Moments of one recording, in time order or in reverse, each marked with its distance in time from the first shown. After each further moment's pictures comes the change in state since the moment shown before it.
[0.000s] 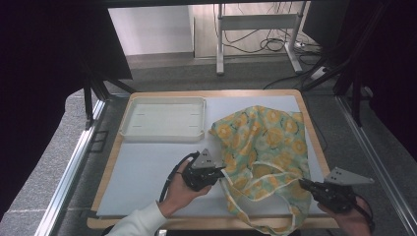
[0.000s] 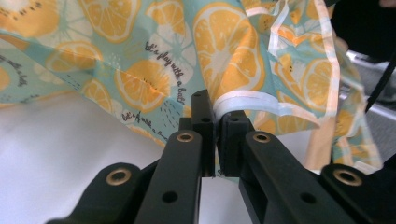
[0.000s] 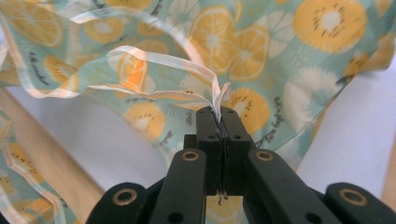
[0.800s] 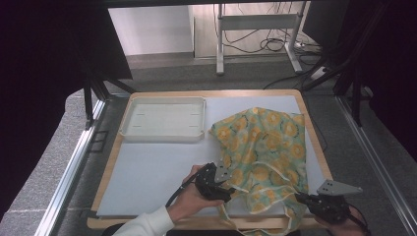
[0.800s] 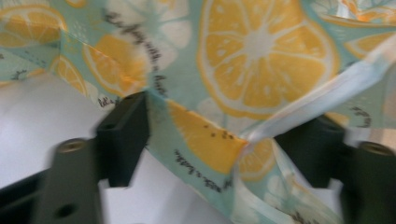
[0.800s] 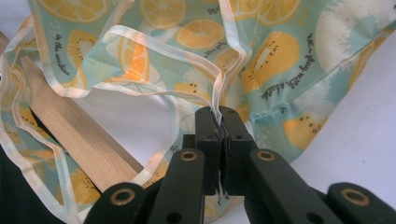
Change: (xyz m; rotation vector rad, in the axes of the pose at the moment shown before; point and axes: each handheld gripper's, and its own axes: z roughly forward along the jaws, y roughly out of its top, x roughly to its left) left arm -0.023 -0.018 0.049 0.170 0.168 0.137; right arm 0.009 -0.035 0.014 0.106 0.054 0.003
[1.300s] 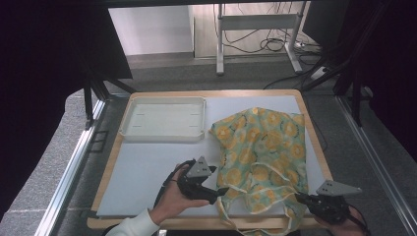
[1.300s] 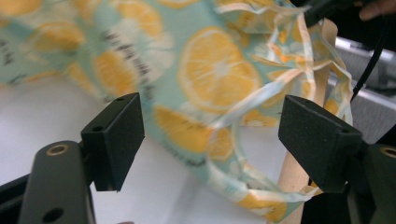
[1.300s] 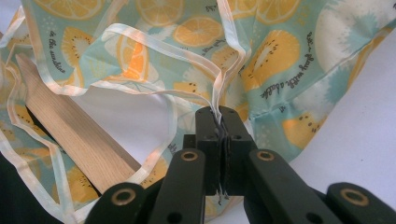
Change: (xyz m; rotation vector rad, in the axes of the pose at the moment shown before) left arm 0.014 -0.009 -0.049 -0.123 -0.174 -0.073; right arm 0.000 -0.001 0.001 0.005 -0.008 -0.008
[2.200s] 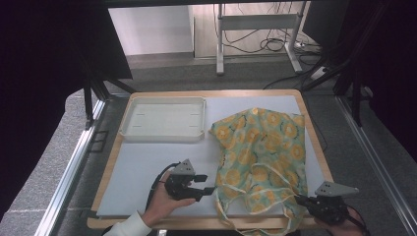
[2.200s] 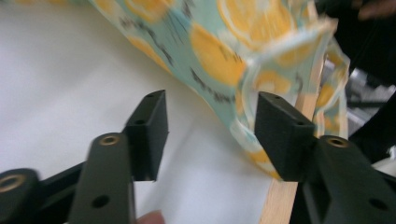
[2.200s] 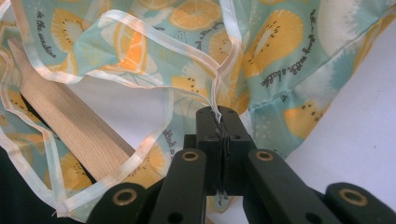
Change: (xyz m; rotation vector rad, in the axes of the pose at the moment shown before) left arm 0.038 -0.046 -0.013 -0.024 -0.090 -0.210; right arm -0.002 -0.006 0.005 0.037 0.012 0.014
